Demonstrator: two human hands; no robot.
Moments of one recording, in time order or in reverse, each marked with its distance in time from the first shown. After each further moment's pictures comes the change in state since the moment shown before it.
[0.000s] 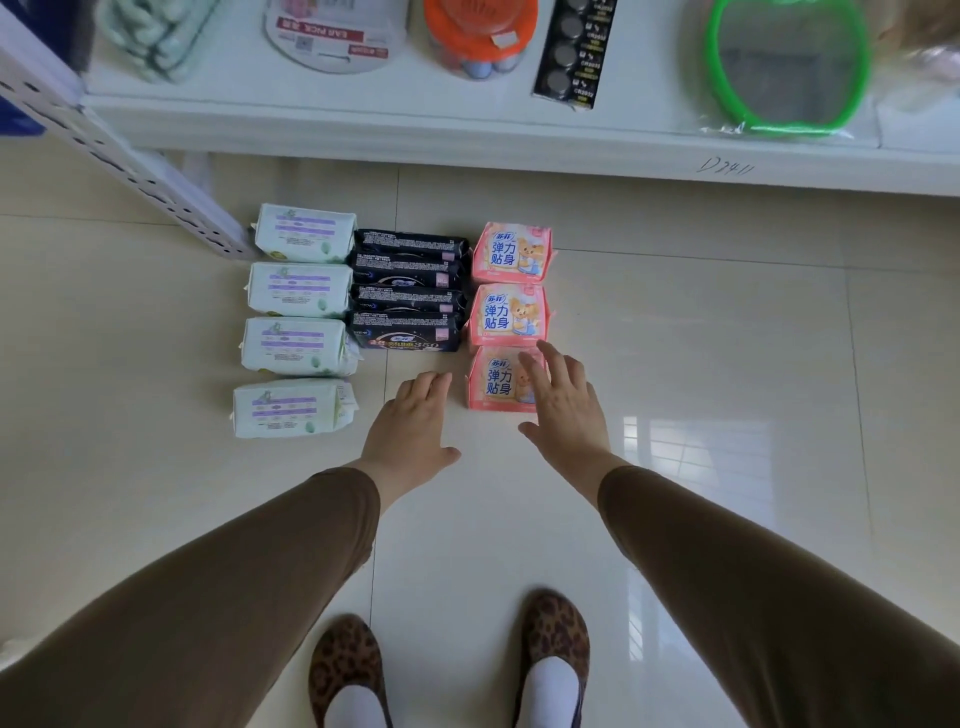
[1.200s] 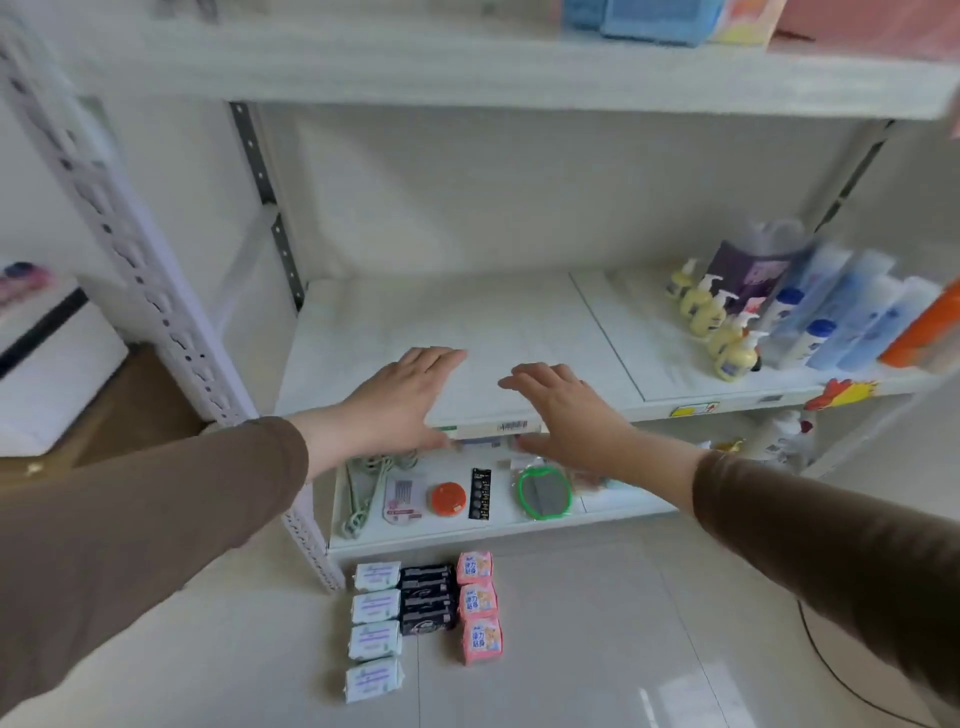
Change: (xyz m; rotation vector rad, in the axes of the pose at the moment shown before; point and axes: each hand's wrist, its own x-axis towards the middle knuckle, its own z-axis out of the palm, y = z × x) left_hand -0.353 0.274 -0.738 0.338 0.366 0.480; right_hand -0.293 -0.161 -0.794 -0.092 0.386 -0.249
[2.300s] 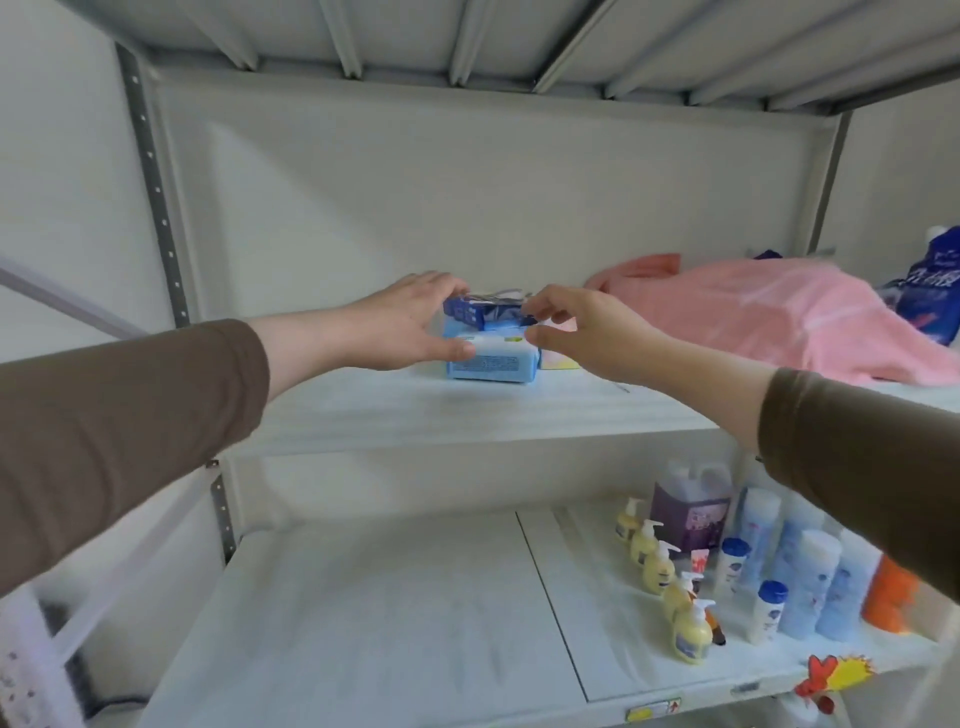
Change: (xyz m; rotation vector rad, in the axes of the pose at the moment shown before) left_hand 0.203 0.133 -0.343 0.087 0.417 0.061; right_hand 0.069 0.171 -0.379 0.186 0.520 -0.040
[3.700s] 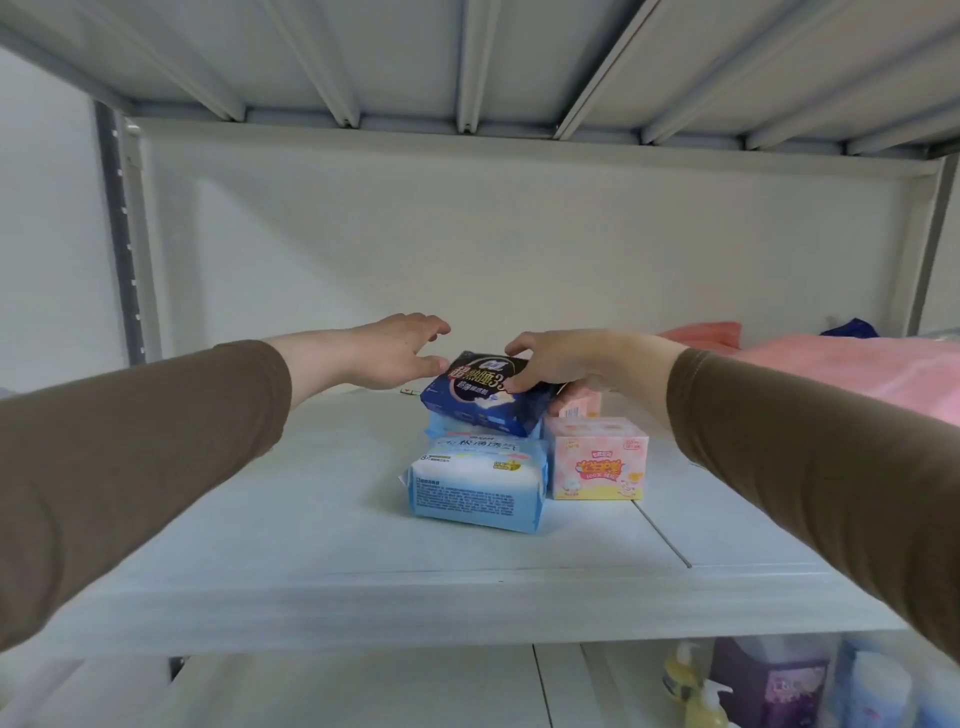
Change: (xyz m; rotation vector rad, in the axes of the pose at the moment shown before) left_hand 0.180 -0.099 0.025 0.147 -0.095 -0.179; right_hand 0.214 0.097 0.035 0.268 -0.424 0.355
